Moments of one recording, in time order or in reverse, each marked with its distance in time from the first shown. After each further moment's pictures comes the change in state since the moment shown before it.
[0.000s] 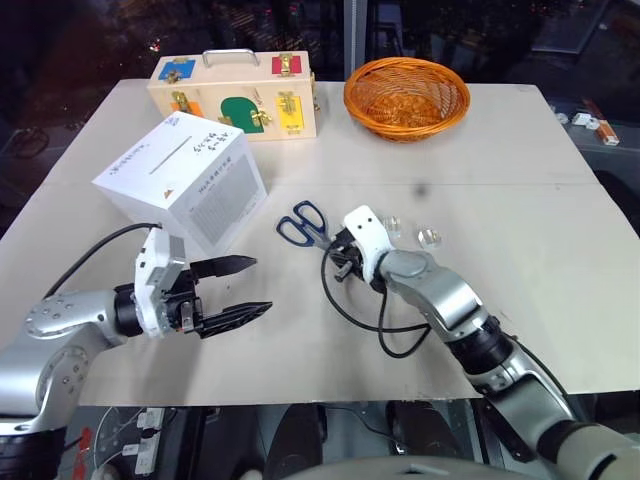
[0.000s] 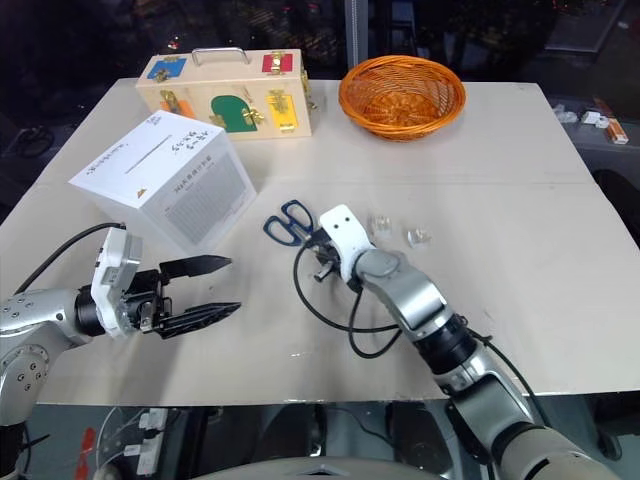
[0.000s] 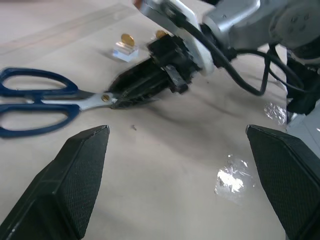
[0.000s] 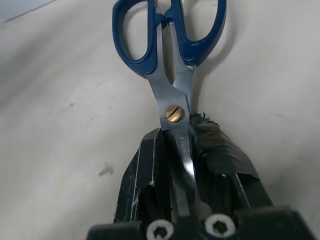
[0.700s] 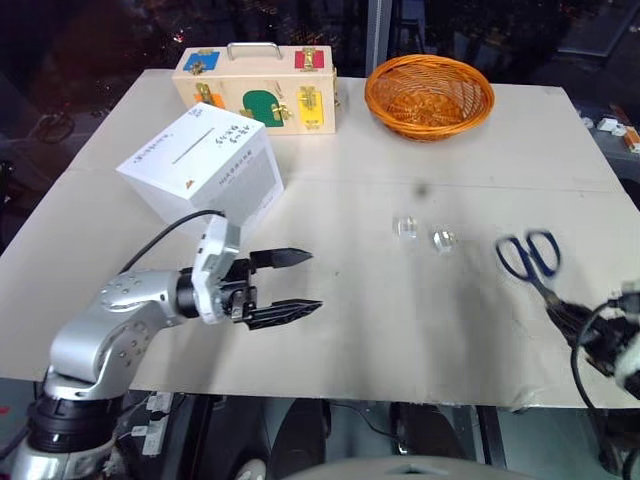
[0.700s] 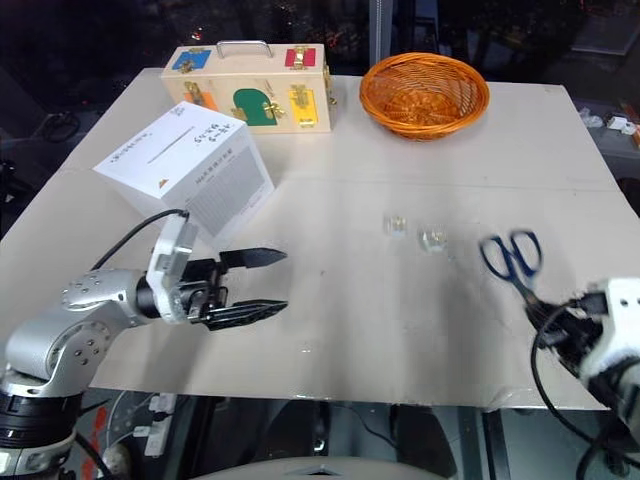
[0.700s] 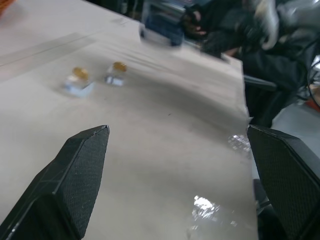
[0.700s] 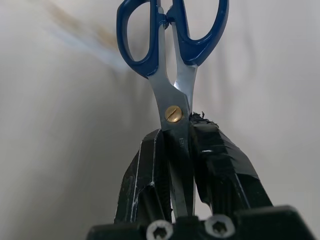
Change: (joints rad) left arm -0.238 -0.099 -0.230 -0.031 -0.040 0.051 0.007; right arm 0.902 -0.365 -1.120 -0.683 0.356 0.364 0.092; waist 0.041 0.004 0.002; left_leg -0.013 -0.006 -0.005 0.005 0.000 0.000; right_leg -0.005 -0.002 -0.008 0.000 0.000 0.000
